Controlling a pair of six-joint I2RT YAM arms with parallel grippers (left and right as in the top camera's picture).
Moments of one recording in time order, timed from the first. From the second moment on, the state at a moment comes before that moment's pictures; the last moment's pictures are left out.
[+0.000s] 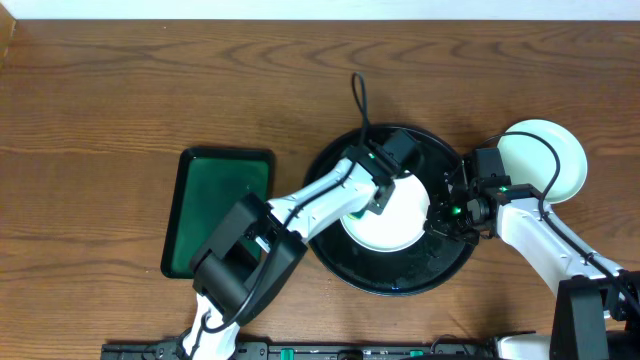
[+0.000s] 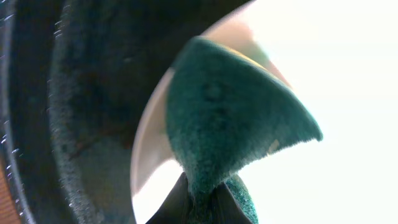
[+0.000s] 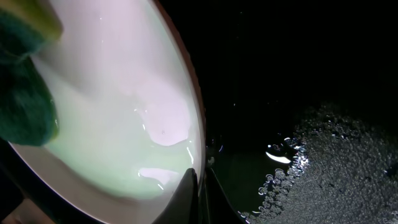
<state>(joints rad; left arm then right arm) -0.81 2.05 1.43 -0.76 -0.19 -0.28 0.14 1.53 0.74 -0.61 -0.37 0.46</state>
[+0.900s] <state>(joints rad) -0.86 2.05 1.43 -0.79 -0.17 -0.32 0.11 1.68 0.79 -0.41 -0.38 0.50</state>
